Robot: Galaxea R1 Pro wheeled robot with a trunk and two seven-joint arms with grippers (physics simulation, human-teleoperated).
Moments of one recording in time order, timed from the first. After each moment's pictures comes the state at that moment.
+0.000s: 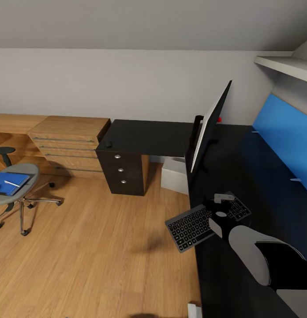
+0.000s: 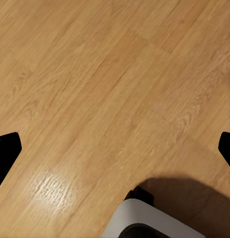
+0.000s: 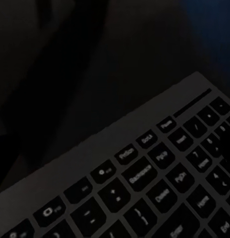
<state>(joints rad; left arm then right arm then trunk) -0.17 0.10 -0.07 -0.32 0.59 -0.48 0.08 -1.08 -0.04 0.00 -0.01 0.02 -0.27 -0.31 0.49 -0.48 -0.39</state>
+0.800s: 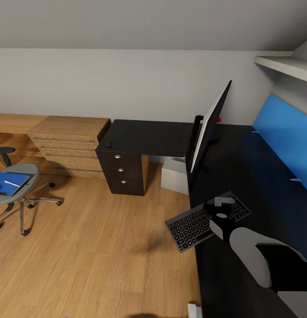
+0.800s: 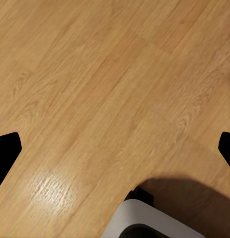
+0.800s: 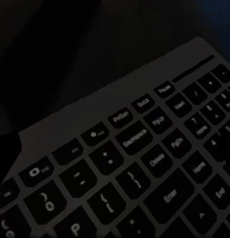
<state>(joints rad) -0.17 0.10 -0.07 -0.32 0.59 -0.48 0.08 -1.07 -0.04 0.00 -0.01 0.02 -0.18 -0.31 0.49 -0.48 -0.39</state>
